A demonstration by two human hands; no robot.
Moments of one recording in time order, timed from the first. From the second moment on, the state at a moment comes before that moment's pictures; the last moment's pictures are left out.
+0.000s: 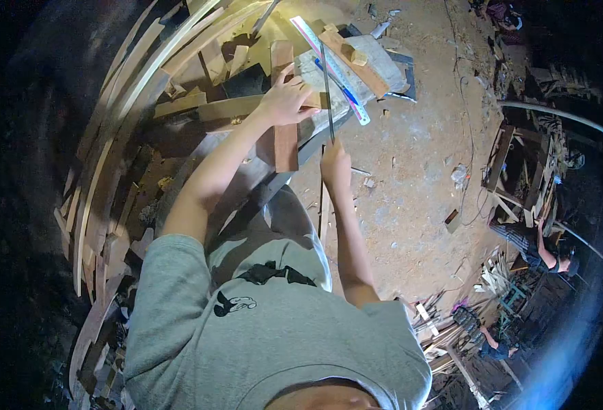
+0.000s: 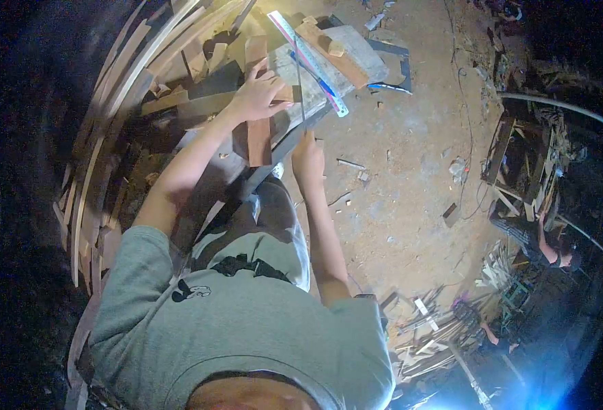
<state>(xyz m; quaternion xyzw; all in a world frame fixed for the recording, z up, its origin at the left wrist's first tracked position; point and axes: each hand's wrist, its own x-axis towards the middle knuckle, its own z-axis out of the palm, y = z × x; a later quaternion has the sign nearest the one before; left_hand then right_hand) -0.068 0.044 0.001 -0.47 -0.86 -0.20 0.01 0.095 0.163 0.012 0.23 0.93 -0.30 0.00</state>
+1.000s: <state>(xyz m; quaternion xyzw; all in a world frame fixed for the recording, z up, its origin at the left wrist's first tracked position) -0.070 0.050 0.002 -0.44 -0.87 -0.22 0.01 0.113 0.162 0.024 0.27 0.91 -0.29 0.04</state>
